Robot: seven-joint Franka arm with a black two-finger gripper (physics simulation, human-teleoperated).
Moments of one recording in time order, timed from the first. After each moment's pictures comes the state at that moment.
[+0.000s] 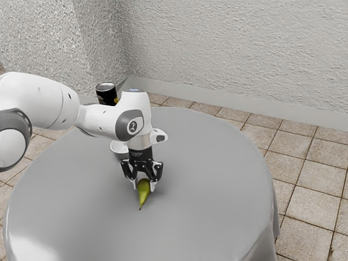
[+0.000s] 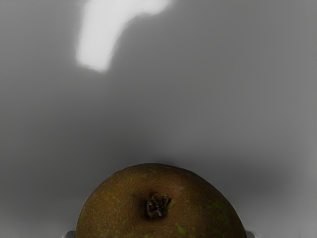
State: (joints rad) arm -0.10 0.47 0.03 -1.84 -0.13 2.08 -0.23
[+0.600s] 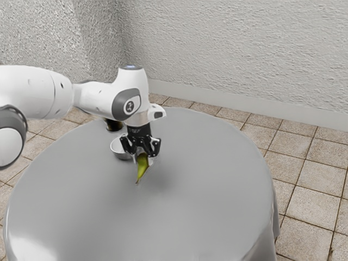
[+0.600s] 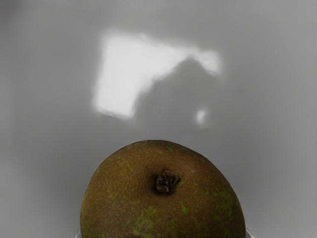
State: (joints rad) arm -0.10 0.45 0.06 -1.72 -0.04 2.07 -0.23
